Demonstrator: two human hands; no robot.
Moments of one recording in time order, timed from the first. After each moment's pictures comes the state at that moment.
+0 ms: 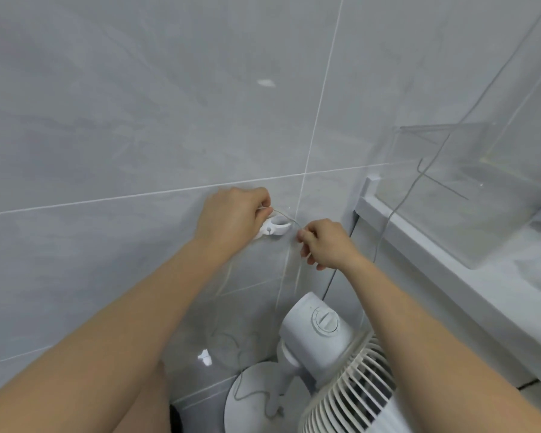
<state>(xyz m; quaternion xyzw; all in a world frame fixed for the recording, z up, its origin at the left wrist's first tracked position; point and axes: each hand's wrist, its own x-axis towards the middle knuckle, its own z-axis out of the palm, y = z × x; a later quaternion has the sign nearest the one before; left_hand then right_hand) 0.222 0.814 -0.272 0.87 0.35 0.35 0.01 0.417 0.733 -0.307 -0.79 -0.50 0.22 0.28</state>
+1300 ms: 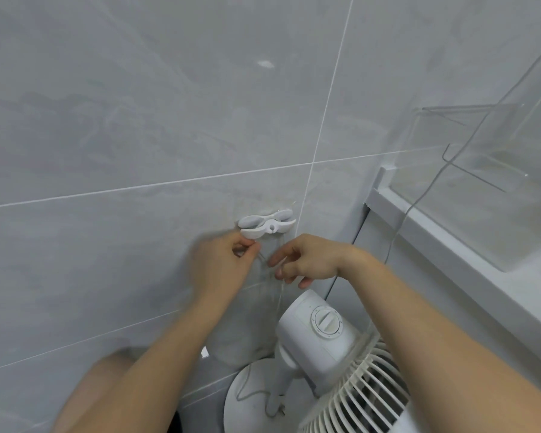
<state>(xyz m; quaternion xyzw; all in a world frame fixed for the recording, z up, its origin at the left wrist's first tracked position) 0.222 0.809 -0.372 0.72 0.48 0.40 0.28 0.404 0.755 -0.325 -0.70 -0.56 0.43 0.12</state>
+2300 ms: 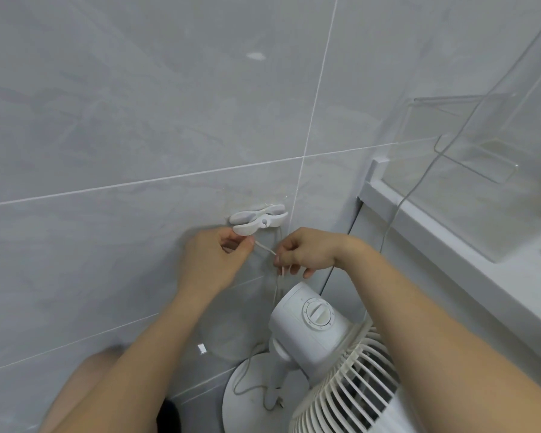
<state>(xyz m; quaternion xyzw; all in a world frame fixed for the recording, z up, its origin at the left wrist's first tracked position) 0.213 0.806 -0.356 0.72 0.47 0.36 0.36 0.411 0.754 -0.317 -0.71 -0.56 0.41 0.10</state>
